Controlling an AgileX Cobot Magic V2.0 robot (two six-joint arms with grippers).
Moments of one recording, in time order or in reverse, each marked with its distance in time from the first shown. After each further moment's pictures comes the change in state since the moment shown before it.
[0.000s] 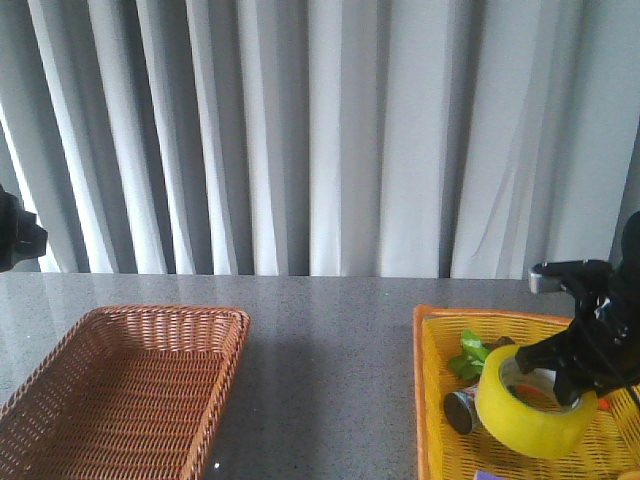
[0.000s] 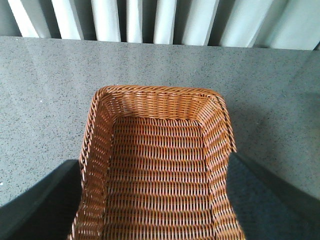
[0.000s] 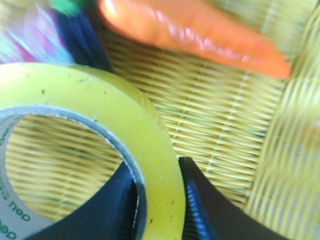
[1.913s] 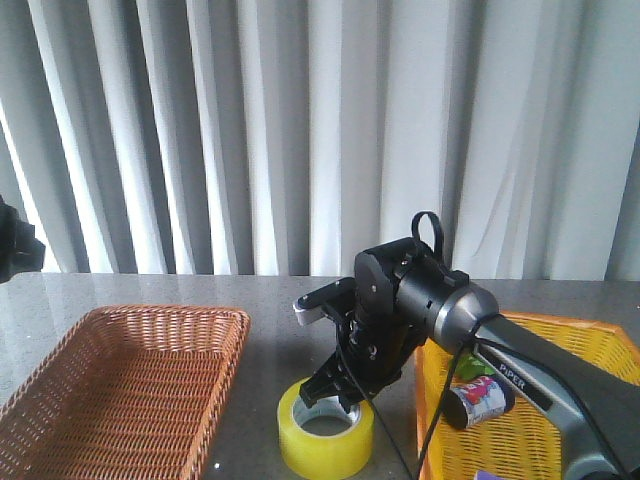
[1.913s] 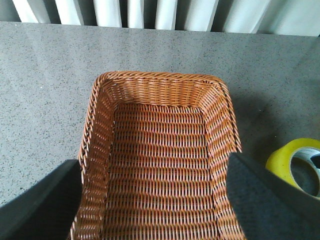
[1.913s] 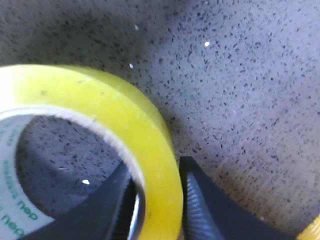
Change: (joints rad) left arm 0.000 0.000 0.000 0.000 0.047 0.000; right arm 0.465 0.465 -0.535 -0.063 0.067 -0.006
